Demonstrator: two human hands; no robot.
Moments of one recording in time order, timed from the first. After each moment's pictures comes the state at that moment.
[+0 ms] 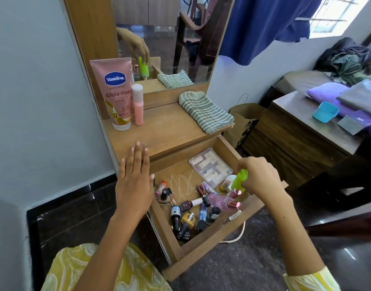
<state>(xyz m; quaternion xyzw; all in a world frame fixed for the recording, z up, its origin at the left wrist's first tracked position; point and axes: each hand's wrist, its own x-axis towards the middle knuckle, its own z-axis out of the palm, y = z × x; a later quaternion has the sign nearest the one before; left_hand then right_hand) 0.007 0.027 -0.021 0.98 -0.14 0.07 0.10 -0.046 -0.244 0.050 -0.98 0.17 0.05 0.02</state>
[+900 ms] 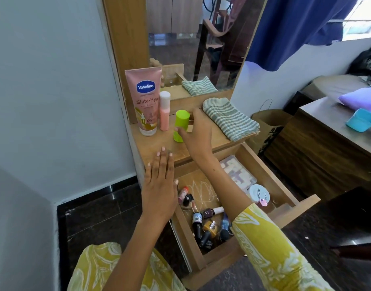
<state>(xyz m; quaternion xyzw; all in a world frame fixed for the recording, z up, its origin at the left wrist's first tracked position) 0.007 0.027 -0.027 0.98 -0.15 0.10 0.13 0.091 -0.090 0.047 -0.88 0.02 -0.23 0.42</state>
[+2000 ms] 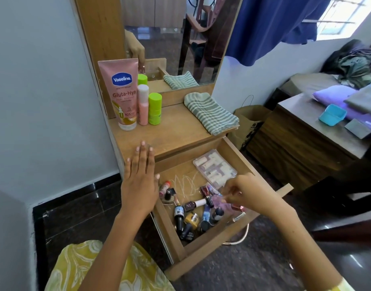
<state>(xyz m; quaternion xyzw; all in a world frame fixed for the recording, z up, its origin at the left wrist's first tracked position) 0.009 0.027 -0.030 0.98 -0.14 0.08 0.12 -0.054 -0.229 0.039 -0.98 -0.01 0.17 0.06</state>
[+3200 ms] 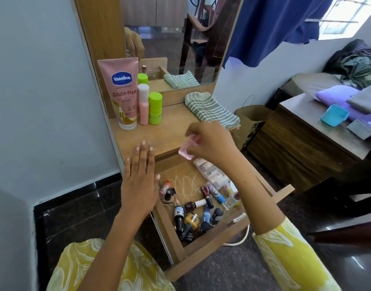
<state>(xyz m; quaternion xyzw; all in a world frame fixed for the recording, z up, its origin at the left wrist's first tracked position) 0.009 0.026 -0.028 0.98 -0.14 0.08 0.12 0.026 -0.155 0.093 -0.98 -0.06 -0.06 0.16</state>
